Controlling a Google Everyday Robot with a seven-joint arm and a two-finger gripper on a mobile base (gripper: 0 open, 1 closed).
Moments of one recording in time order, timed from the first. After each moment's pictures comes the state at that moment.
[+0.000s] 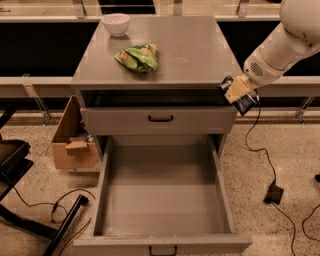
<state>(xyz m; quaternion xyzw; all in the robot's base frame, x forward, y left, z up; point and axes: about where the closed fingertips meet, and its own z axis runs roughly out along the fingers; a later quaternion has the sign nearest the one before) 0.629 -0.230 0.866 -0.31 0.93 0.03 0.22</state>
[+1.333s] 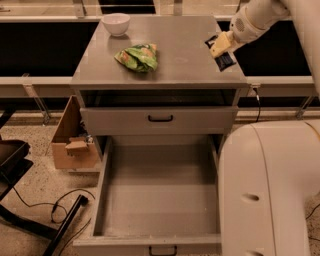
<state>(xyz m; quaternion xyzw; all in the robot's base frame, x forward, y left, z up) 0.775 -0.211 0.915 -0.25 0.92 0.10 0.29</state>
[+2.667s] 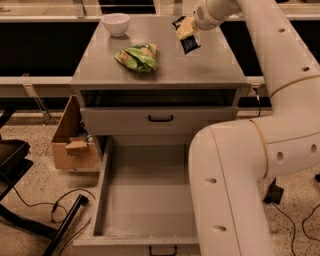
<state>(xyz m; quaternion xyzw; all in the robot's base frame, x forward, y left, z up) 0.848 -0.108 0.946 -0.26 0.88 0.13 0.38</state>
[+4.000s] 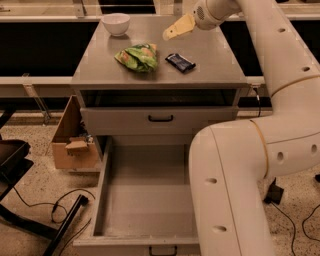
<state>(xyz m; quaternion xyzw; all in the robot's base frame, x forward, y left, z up) 0.848 -0.108 0.946 -0.26 0.88 0.13 0.38</state>
